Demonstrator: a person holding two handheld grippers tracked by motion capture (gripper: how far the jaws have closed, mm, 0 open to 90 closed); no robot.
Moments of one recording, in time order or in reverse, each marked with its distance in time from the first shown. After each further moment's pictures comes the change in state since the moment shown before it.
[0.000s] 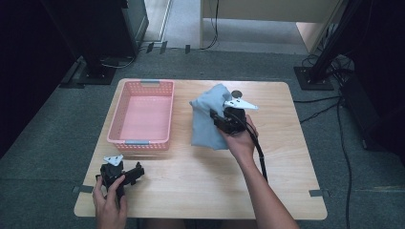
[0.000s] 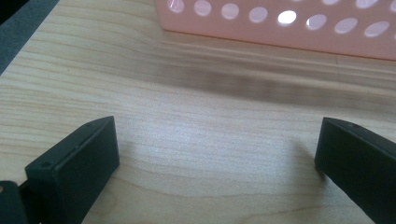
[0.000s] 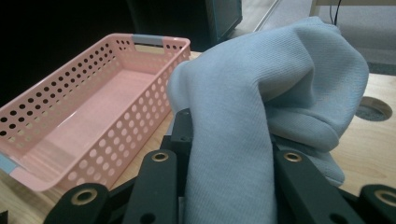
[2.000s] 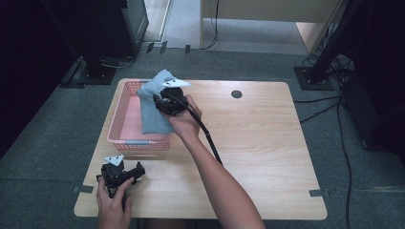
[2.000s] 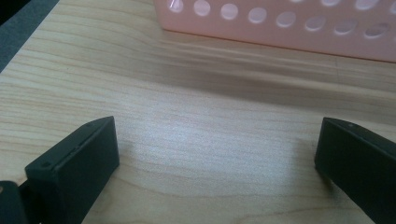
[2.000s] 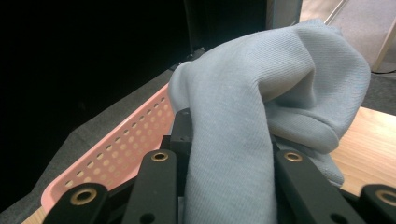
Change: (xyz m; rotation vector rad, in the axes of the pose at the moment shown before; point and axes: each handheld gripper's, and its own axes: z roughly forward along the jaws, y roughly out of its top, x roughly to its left) left arm -0.003 0.000 0.000 -0.001 0.011 -0.009; right arm 0.127 0.055 0.106 0.025 0.154 -0.075
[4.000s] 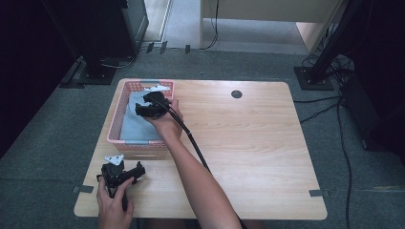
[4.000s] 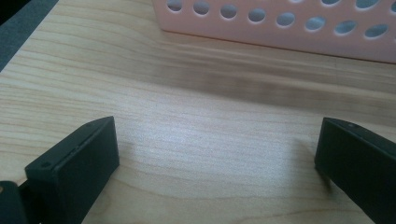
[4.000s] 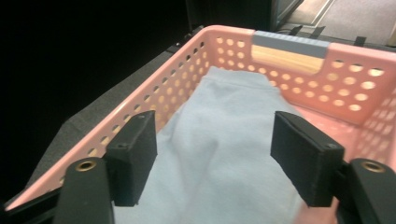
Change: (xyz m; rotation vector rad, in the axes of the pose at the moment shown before) left arm -0.001 0.000 0.001 -0.003 0.001 -0.003; right arm 0.019 -0.022 0.076 0.076 -0.022 0.027
